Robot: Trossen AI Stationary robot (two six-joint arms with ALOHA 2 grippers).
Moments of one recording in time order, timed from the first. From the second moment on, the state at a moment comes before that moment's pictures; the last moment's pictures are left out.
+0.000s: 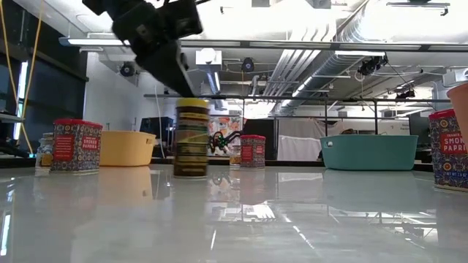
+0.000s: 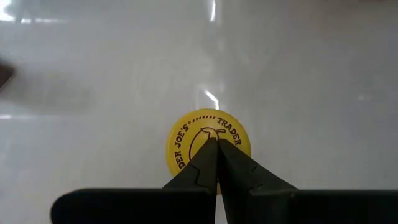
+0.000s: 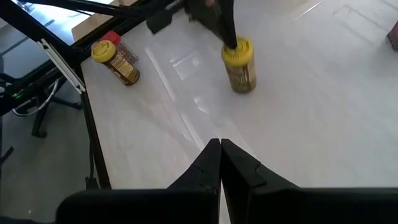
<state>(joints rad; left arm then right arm) -0.12 1.52 0.96 -0.38 -0.08 -0.07 0.55 1.43 1.39 -0.84 0.50 0.97</state>
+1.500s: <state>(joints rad) -0.31 1.00 0.95 -0.43 -0.55 -0.64 0.21 1.70 1.39 -0.66 0.02 0.22</state>
